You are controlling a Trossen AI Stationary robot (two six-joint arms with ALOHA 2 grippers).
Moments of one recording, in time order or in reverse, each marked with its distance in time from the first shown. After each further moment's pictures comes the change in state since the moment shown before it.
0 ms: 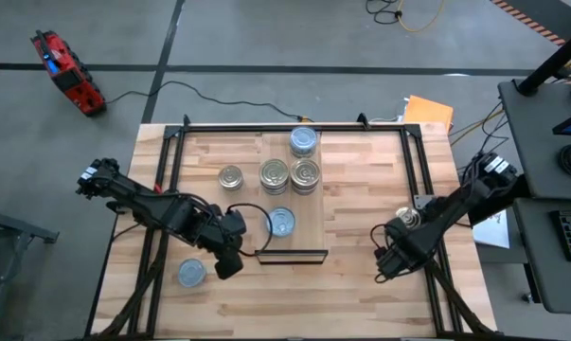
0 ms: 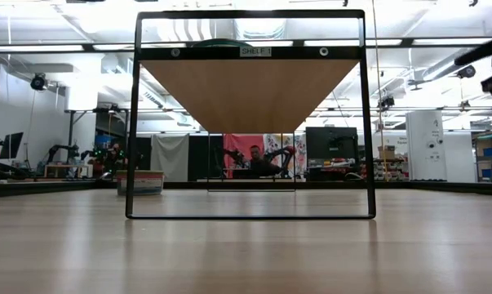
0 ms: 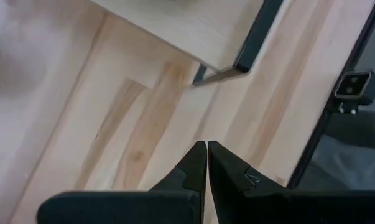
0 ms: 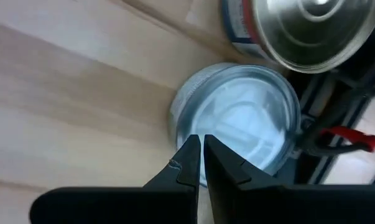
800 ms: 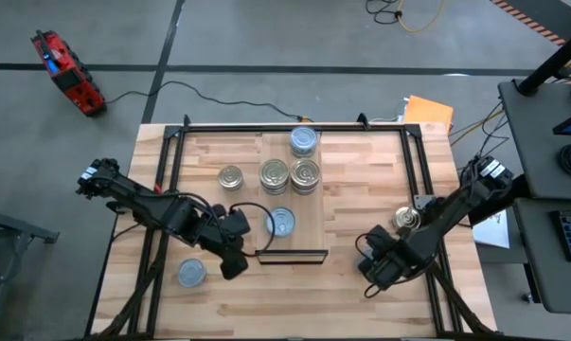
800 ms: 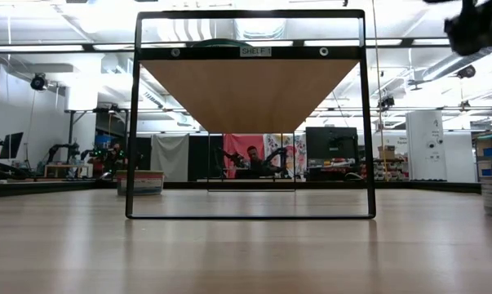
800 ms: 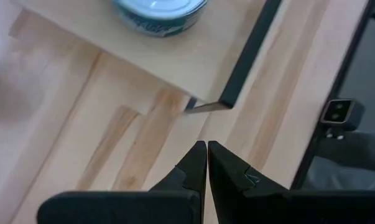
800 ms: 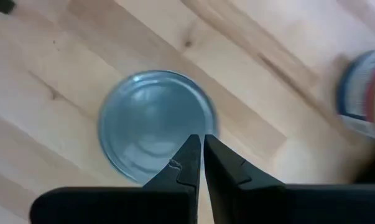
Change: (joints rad) left arm -0.005 -0.001 -0.001 0.079 -0.067 0.002; right arm 0.003 0.068 0.203 0.089 0.240 -0.230
